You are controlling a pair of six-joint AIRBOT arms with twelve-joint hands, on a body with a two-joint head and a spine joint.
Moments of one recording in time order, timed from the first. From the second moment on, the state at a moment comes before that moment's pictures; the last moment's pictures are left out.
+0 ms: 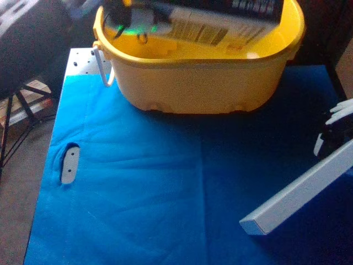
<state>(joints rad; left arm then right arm) 0.14 -1.14 1.18 -0.26 -0.56 1.61 -1.14 -0.80 0.91 -0.17 1.00 -0.31</state>
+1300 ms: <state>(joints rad) 0.04 -1.03 1.22 -0.37 -0.48 1.61 -0.92 -0.63 0.85 -0.30 1.05 -0.31</state>
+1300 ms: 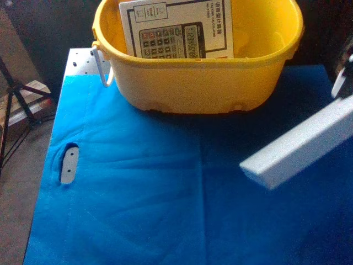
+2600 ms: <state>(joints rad) 0.10 -1.04 1.35 -0.61 -0.46 1.62 -0.36 -0.81 1.09 -0.52 0.96 -0.42</state>
